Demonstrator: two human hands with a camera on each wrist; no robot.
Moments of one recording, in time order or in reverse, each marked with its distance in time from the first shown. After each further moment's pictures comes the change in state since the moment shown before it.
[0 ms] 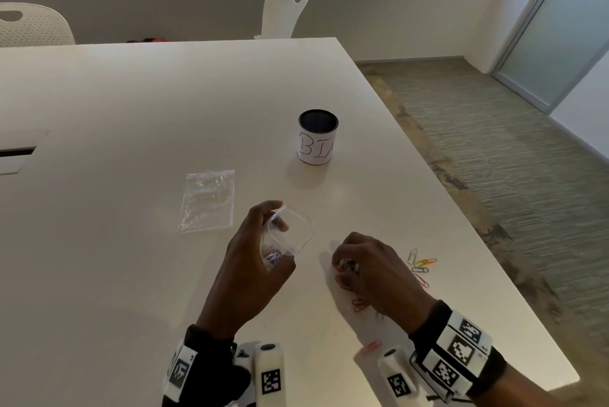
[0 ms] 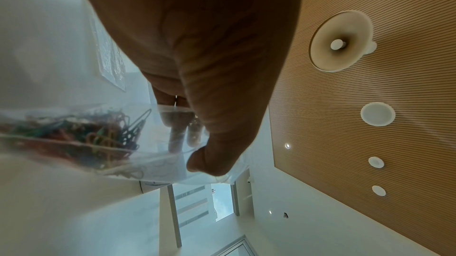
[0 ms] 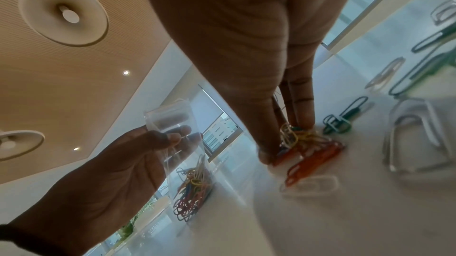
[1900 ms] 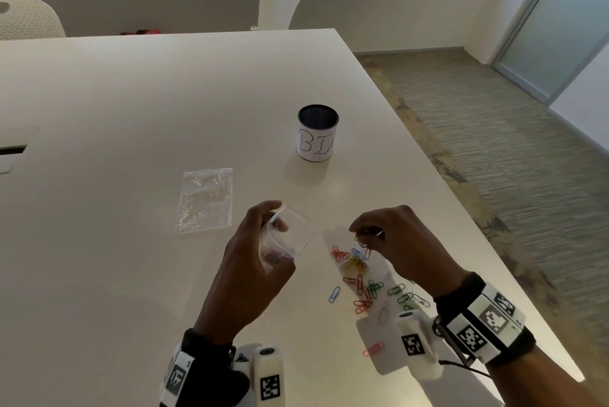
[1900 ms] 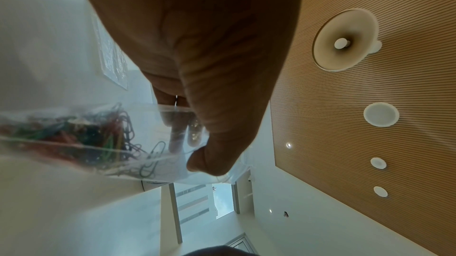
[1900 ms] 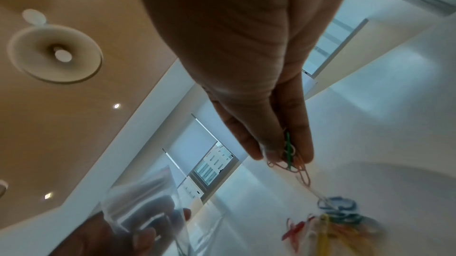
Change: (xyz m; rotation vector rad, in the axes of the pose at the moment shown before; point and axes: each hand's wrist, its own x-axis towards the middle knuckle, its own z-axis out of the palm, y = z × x) left_hand 0.002 0.005 -0.003 -0.018 -0.020 -0.033; right_hand 0.019 0.026 -0.040 0.149 0.154 -0.060
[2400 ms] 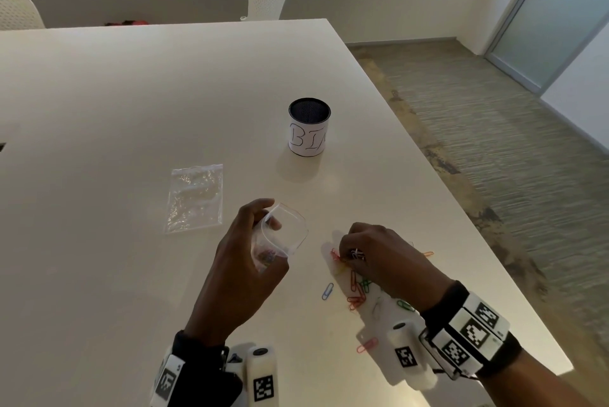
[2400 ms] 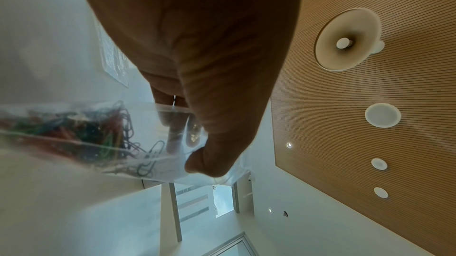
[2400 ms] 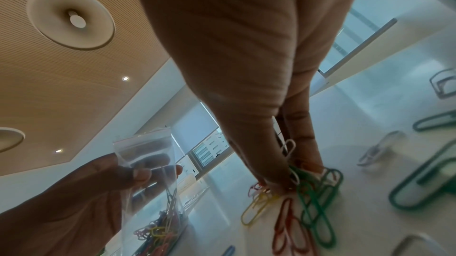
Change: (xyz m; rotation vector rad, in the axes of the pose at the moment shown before) left_hand 0.001 -0.003 0.002 -0.005 -0.017 -0.020; right_hand -0.010 -0.001 0.020 -0.208 -0.238 0.001
